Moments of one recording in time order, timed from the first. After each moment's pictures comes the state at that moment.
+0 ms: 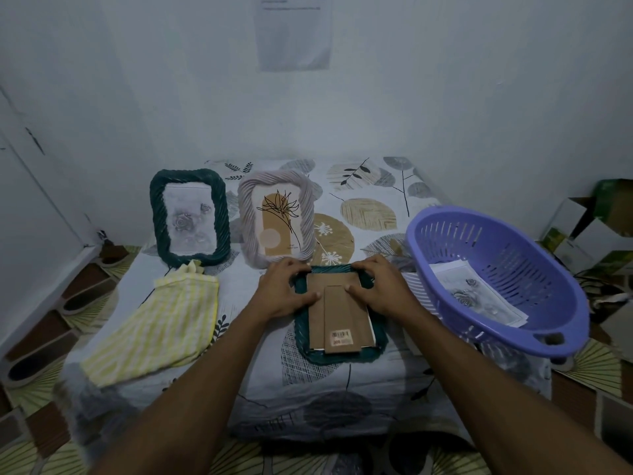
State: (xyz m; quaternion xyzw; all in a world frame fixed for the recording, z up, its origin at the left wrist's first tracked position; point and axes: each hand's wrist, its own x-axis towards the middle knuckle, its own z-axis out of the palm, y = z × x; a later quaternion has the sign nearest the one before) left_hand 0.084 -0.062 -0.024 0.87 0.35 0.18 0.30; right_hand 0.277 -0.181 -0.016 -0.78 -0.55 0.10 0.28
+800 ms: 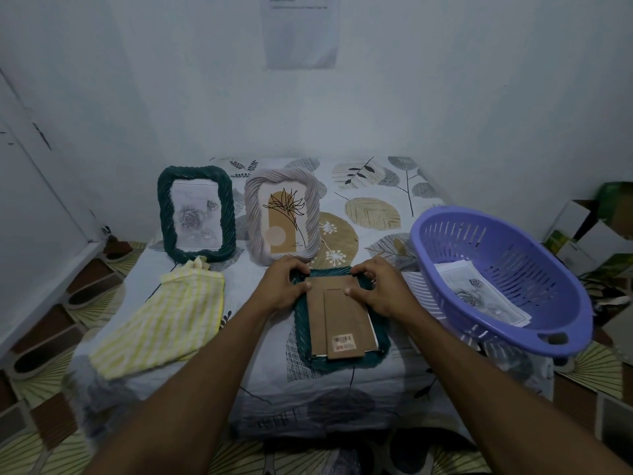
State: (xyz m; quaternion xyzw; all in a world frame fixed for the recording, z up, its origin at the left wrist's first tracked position) left_hand 0.084 -0.060 -0.020 0.82 0.37 0.22 0.37; right_hand 0.270 -0.182 -0.019 -0.76 -0.54 0.14 0.33
